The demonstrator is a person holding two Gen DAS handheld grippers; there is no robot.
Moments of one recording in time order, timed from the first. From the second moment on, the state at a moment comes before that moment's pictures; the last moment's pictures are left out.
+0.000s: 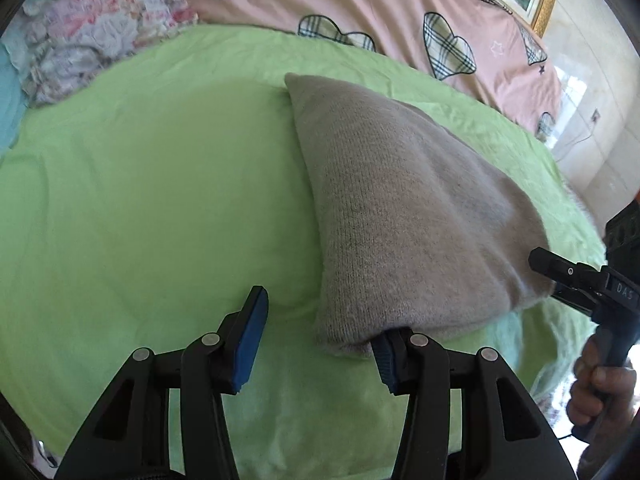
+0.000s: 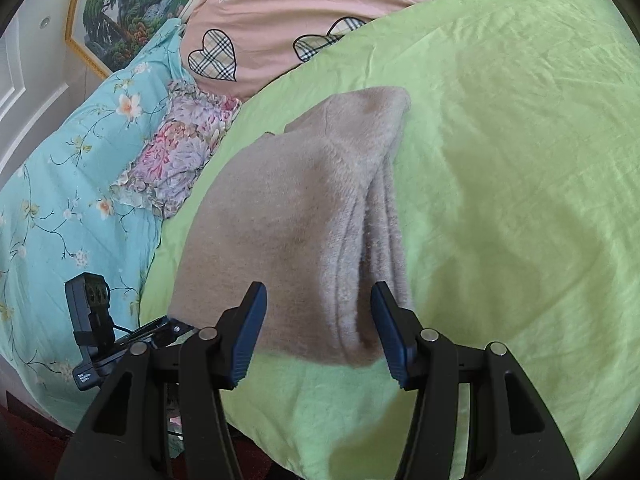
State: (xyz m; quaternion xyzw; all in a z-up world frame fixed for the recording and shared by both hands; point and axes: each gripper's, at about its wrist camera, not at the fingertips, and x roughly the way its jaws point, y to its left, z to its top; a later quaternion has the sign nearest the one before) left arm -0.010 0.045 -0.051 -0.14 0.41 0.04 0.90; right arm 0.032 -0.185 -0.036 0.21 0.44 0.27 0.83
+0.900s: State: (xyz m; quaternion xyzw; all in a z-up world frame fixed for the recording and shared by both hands) left arm -0.019 0.025 -0.060 -0.08 0.44 0.06 0.89; right arm 0.036 -0.200 -0.052 0.11 0.48 0.23 0.84
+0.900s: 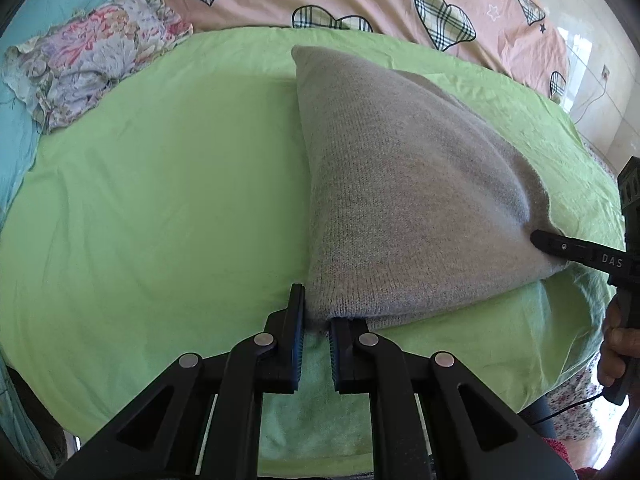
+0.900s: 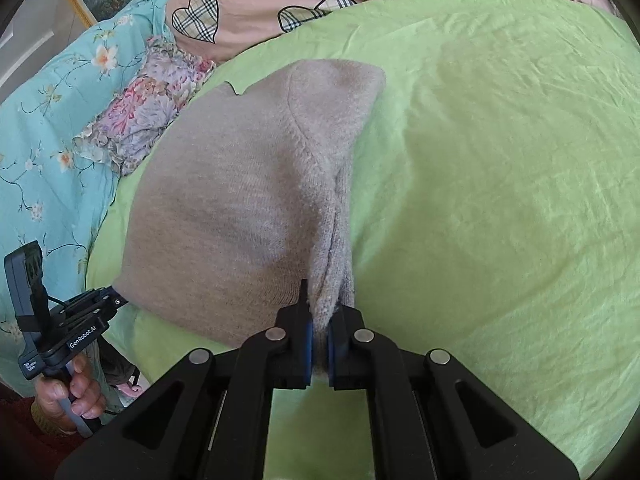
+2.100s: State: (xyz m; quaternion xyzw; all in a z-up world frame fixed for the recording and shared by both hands) left arm 0.145 0.045 -0.003 -0.15 0.43 -0.12 0.88; right arm 0.148 -0.142 0.000 0.13 0.46 0.25 0.84
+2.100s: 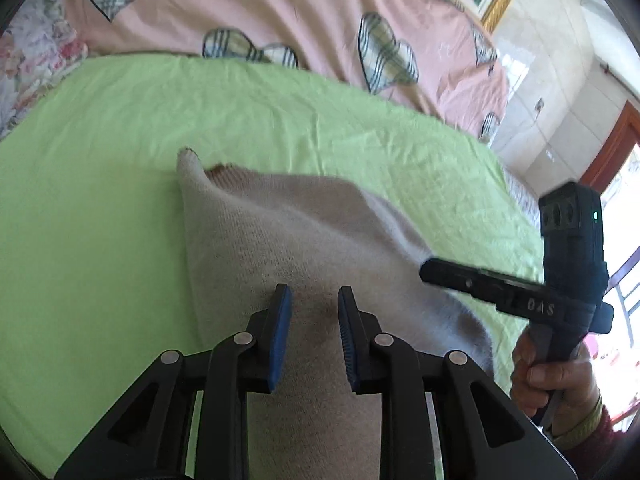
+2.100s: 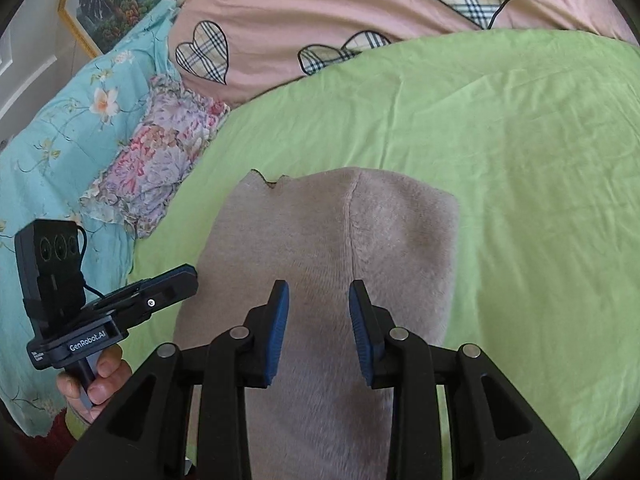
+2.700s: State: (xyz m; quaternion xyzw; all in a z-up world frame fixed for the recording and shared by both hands) left arm 0.101 0.038 -0.008 -0.14 0.41 -0.10 0.89; right arm 0.160 -0.149 -0.024 0.09 0.47 0.22 0.85
